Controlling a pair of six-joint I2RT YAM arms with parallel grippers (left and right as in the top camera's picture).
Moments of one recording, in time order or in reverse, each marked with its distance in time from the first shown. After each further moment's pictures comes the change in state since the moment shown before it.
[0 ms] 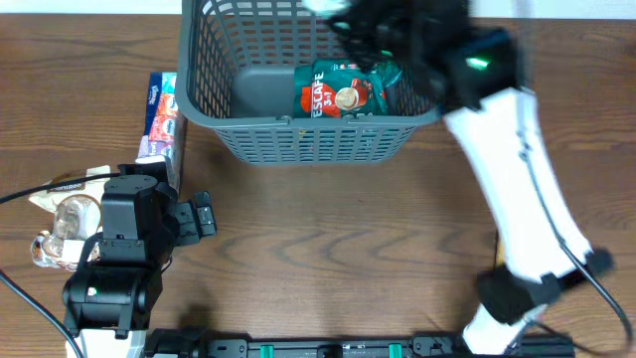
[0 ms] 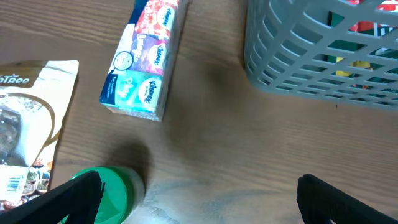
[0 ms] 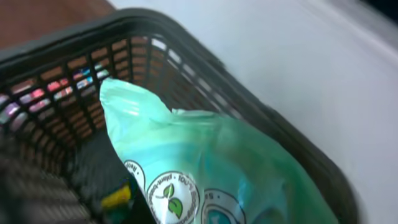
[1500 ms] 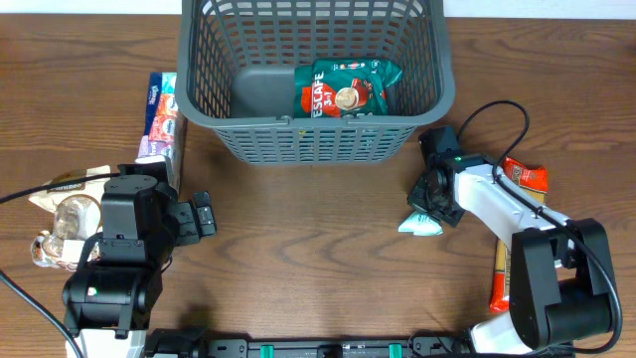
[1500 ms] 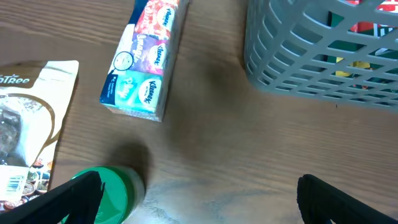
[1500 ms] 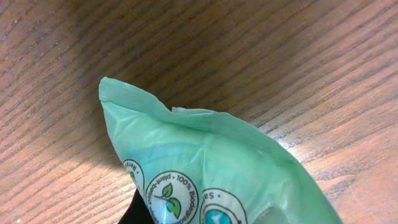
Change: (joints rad) left arm 0.000 0.000 0.000 0.000 0.000 0.000; right arm -0.276 -0.181 -1.300 0.190 0.212 1.178
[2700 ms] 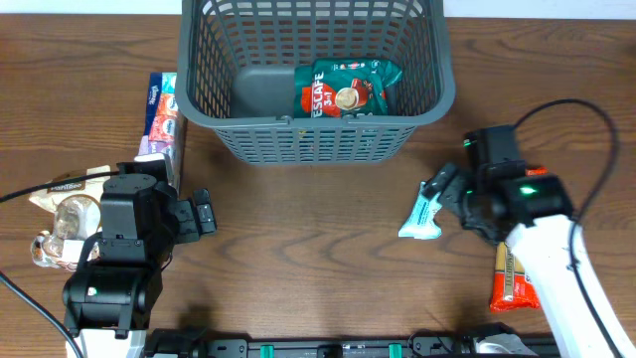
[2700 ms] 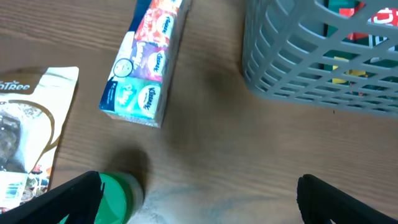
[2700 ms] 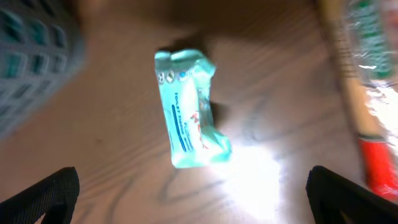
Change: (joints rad) left arm 0.000 0.000 0.000 0.021 0.000 0.000; right arm -0.009 -0.461 0.093 -0.349 -0.011 0.021
